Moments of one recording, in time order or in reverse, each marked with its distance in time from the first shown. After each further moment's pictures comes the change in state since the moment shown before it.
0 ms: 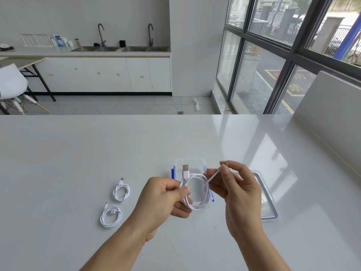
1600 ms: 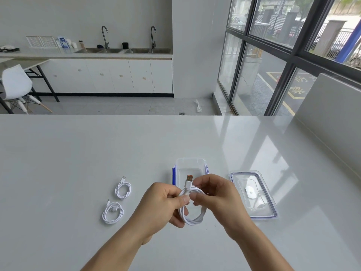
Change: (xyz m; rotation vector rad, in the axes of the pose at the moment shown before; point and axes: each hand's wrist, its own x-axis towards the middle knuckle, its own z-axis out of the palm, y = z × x) left_hand -0.011 -0.015 -0.004 0.141 -0.060 -0.013; right_hand -0.006 0.011 -0.006 -0.444 -0.392 0.126
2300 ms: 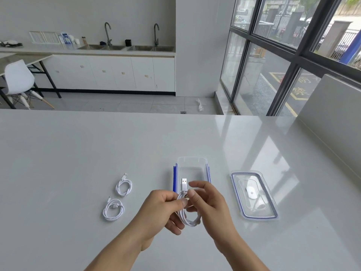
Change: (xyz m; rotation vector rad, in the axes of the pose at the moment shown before) left_hand -0.001 -0.019 0.001 -0.145 -0.051 -0.093; right_hand -0.008 0.029 0.025 0.049 0.039 0.100
